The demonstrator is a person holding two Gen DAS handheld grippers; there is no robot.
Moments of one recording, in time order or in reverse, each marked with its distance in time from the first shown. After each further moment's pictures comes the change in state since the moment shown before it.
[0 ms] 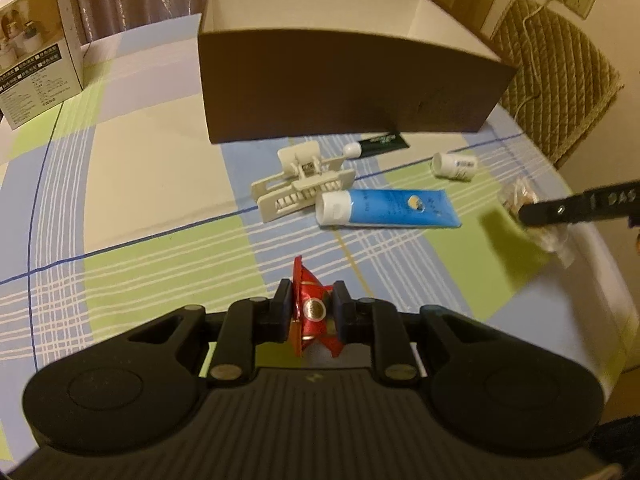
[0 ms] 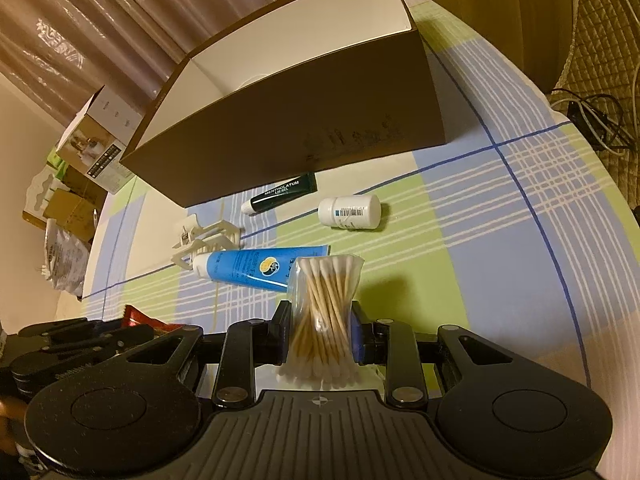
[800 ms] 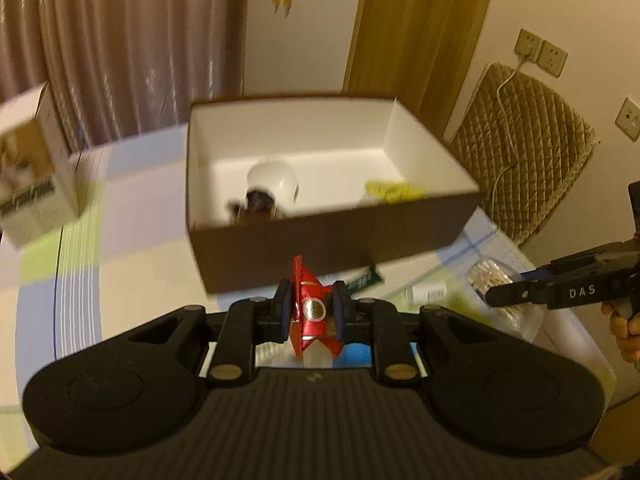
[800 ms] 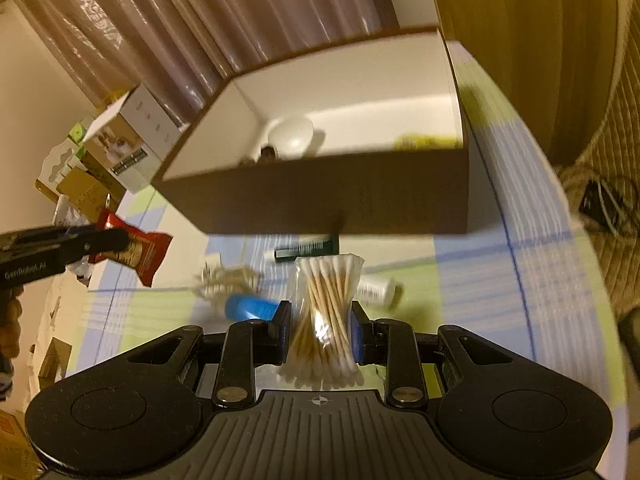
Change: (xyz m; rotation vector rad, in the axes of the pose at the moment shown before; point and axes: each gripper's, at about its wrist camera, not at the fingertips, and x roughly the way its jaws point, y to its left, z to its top) left arm -0.044 -0.015 0.102 0.086 -0.208 -0.028; right arm -0.020 0.027 0.053 -0.186 -0.054 0.007
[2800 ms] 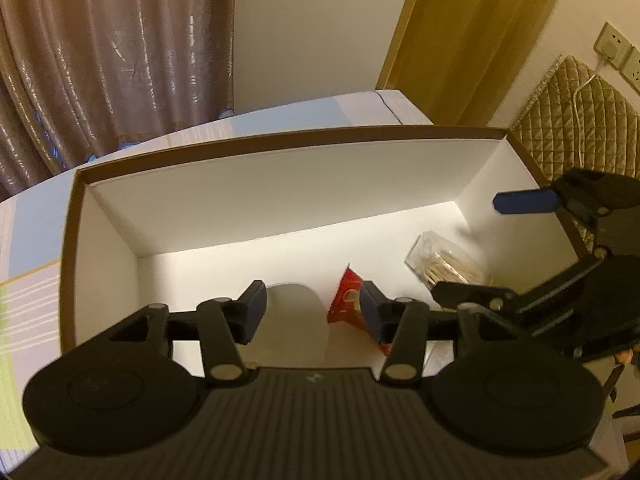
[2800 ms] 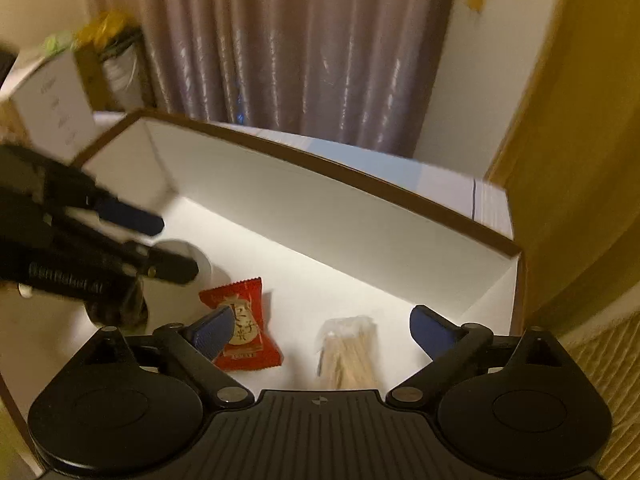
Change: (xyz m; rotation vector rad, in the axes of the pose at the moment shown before) left arm 0.238 0.051 0.145 -0.040 0.191 -0.014; right arm 0.167 -0.019 0.195 -0.439 0.025 -0.198
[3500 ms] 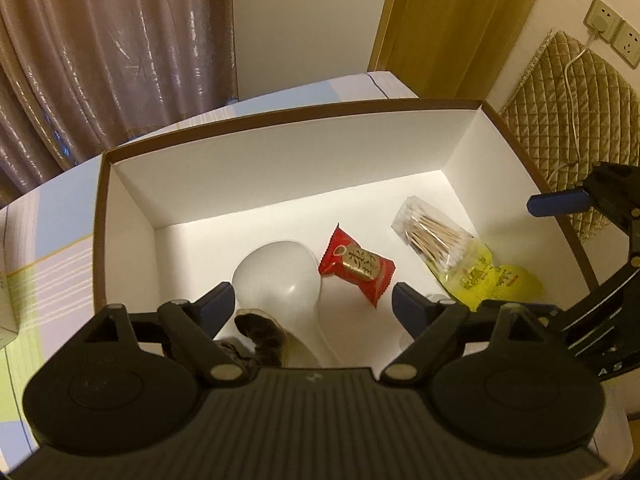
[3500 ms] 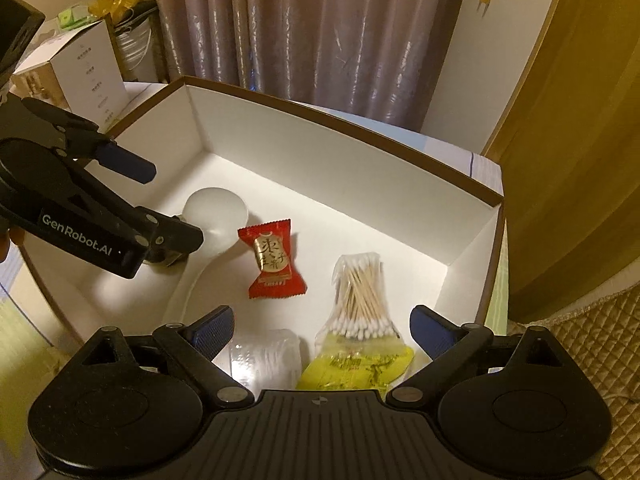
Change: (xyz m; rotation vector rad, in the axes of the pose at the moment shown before) left arm -0.037 -0.020 -0.020 0.043 0.041 0.039; right arm -0.054 0.017 -0.025 -0.012 0.075 0.000
